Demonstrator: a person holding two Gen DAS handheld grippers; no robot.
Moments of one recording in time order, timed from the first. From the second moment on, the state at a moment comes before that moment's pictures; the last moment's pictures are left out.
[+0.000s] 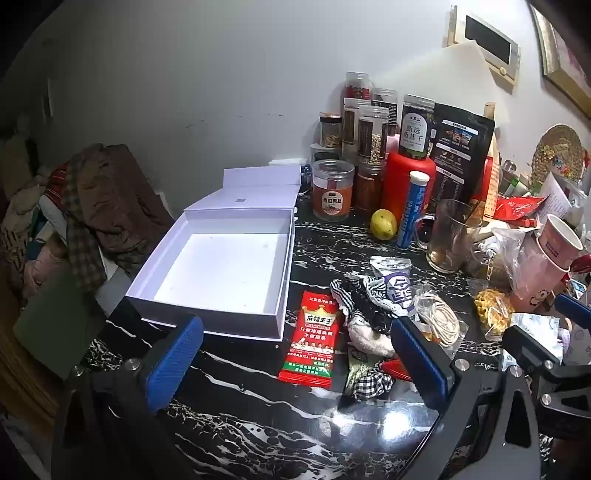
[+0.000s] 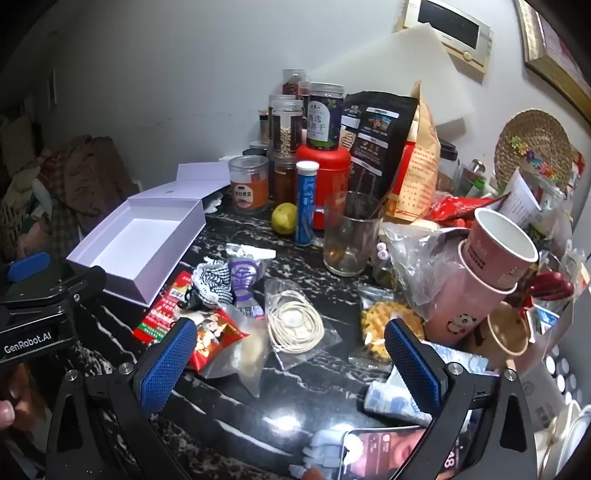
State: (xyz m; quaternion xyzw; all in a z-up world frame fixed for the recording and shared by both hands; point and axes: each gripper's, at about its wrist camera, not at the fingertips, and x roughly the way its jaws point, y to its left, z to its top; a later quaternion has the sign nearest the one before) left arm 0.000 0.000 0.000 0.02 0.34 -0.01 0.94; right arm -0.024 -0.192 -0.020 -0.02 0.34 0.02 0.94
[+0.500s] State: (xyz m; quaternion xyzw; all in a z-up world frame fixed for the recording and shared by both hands) left arm -0.001 -0.006 0.004 0.01 0.34 -0.01 0.94; right arm -0.025 -0.193 -0.024 -0.02 0.34 0.01 0.94
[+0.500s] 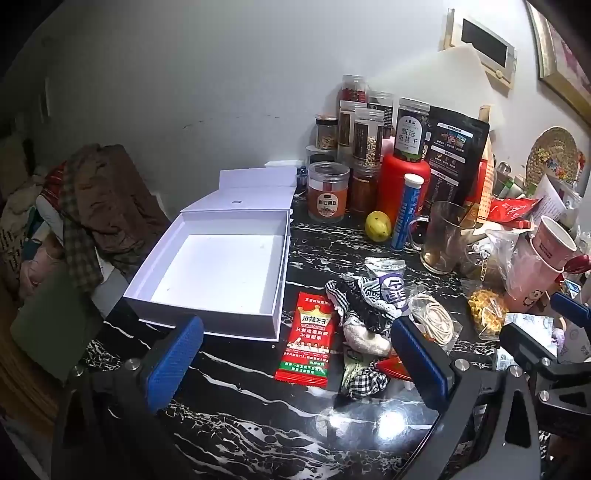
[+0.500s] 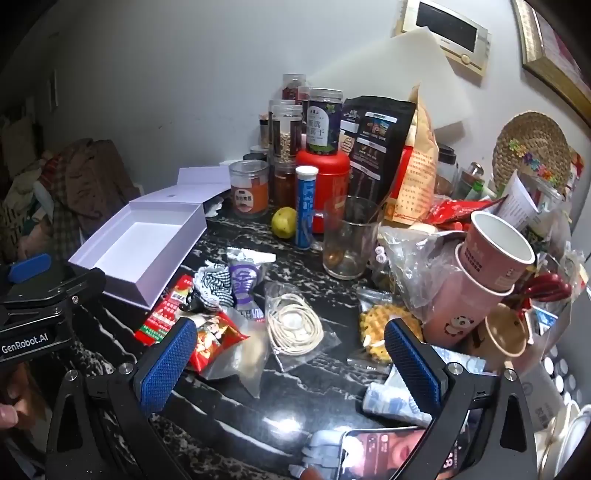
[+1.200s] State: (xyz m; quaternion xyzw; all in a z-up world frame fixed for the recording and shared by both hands) left arm -0.004 -0.004 0.004 0.01 0.35 -0.02 0.94; right arm -0.028 -0.193 -0.015 -0.02 0.34 0.02 0.94
